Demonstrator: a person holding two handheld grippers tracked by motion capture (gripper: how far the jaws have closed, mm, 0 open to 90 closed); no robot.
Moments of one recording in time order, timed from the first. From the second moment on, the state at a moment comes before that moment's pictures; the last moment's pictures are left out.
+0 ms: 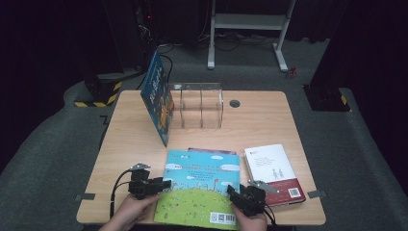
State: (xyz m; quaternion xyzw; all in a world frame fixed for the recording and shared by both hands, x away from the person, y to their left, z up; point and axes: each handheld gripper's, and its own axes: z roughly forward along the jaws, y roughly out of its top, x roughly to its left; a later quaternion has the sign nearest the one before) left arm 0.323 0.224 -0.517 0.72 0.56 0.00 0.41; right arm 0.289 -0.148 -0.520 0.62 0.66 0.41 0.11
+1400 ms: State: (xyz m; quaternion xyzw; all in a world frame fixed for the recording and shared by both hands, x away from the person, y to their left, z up) left arm 0.311 0.197 -0.461 0.67 0.48 0.21 0.54; right arm 0.295 -0.171 -0.453 0.50 0.60 0.56 0.28
